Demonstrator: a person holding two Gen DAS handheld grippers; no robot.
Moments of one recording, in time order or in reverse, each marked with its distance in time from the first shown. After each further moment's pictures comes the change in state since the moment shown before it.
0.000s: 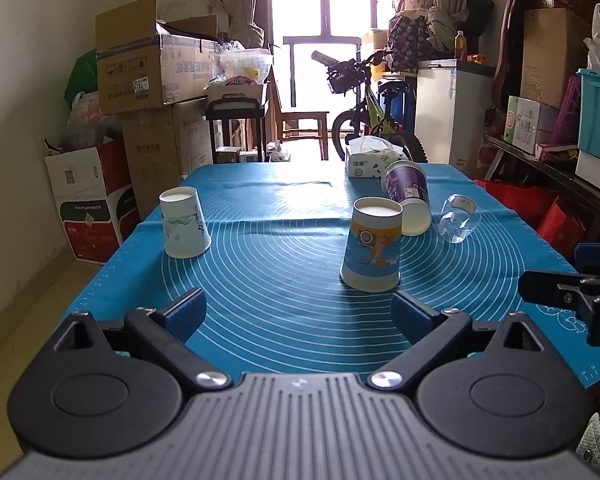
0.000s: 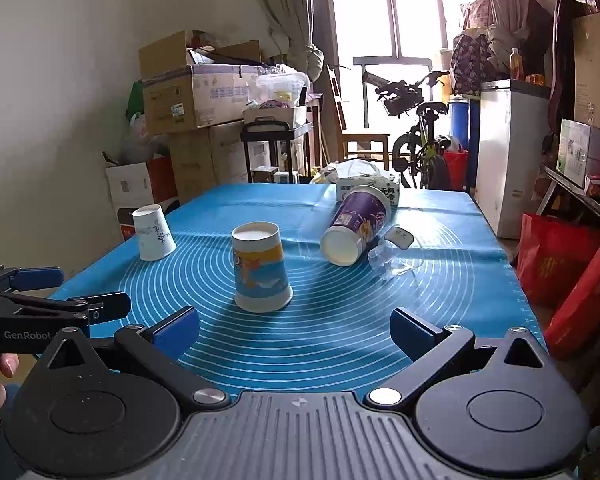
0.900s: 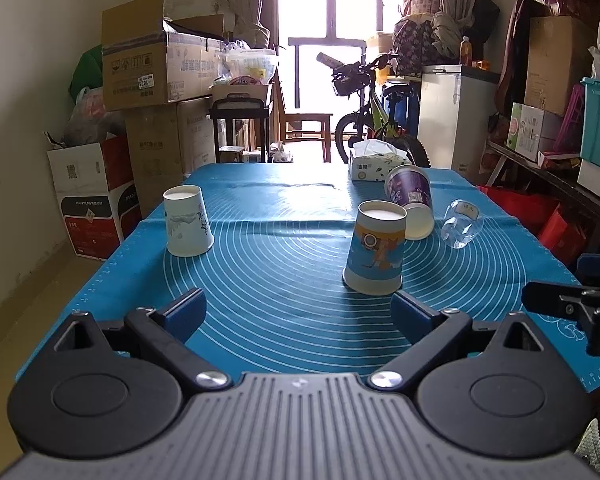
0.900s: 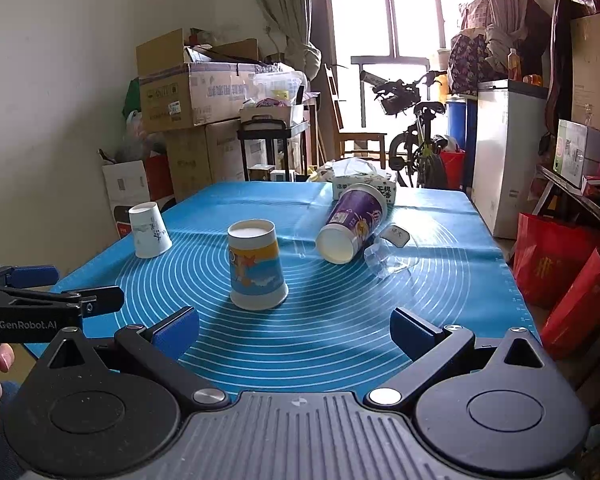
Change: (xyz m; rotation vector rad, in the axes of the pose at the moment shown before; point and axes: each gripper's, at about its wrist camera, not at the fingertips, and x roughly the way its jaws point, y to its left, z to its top) left arm -0.002 0.006 0.000 -0.026 -0.007 0.002; right arm 0.002 0.001 0.000 -0.002 0.007 -0.010
